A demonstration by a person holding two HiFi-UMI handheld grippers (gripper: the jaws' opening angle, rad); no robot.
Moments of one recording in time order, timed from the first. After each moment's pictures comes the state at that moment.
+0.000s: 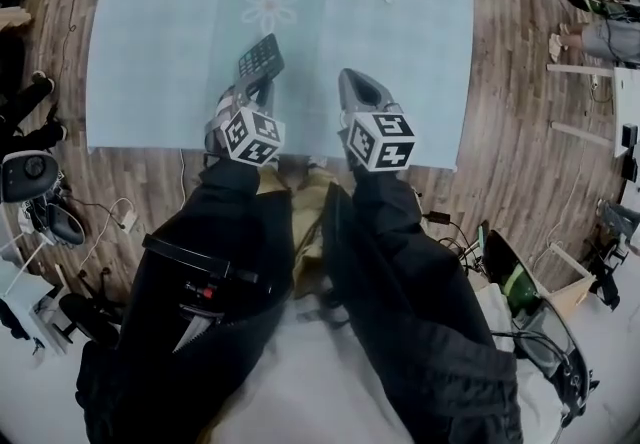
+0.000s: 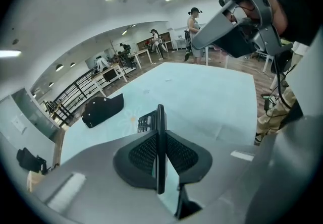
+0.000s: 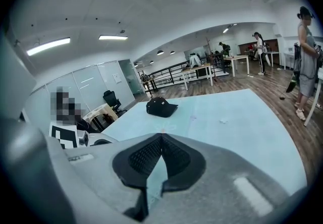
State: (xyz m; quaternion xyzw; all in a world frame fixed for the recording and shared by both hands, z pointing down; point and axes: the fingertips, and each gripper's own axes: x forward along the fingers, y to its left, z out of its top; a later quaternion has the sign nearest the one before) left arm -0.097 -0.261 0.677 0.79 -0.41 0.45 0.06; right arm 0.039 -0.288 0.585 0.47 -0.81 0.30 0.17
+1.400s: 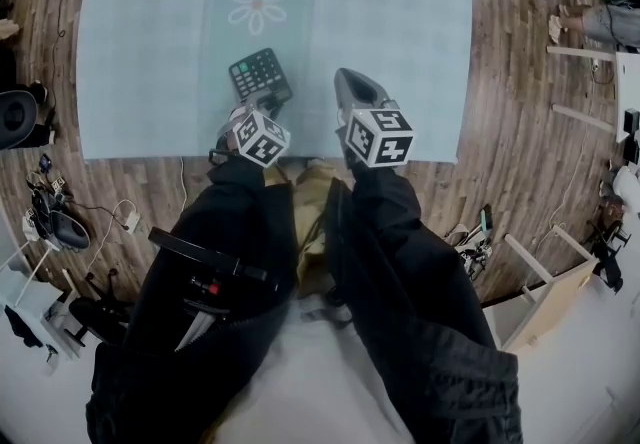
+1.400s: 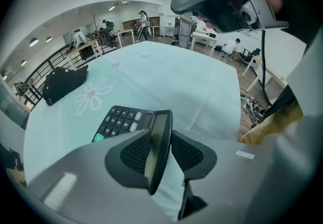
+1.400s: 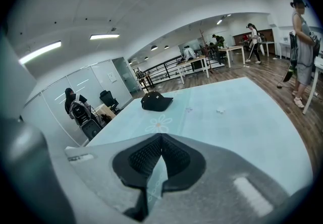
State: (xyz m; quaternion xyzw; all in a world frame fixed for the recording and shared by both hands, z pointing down) left arm -0.065 -0.213 0.767 0.80 -0.29 0.49 0.18; right arm 0.045 -0.294 0.615 0.47 -0.79 0.34 0.17
